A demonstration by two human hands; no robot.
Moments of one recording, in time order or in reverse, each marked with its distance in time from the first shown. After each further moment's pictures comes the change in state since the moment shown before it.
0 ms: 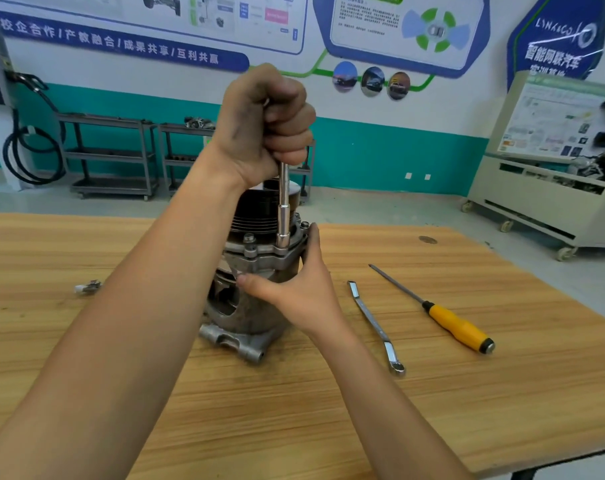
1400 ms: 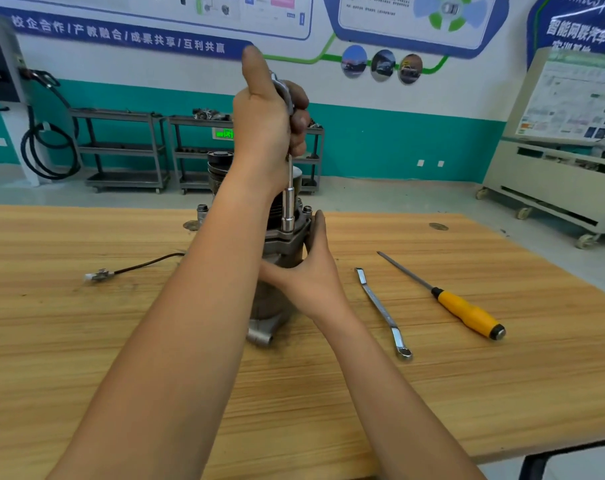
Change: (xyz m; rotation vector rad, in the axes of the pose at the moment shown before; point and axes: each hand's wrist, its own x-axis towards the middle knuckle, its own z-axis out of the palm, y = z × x) left_hand 0.003 -0.027 0.025 0.010 0.635 0.126; right_hand 0.001 0.005 0.001 0.084 -0.003 0.011
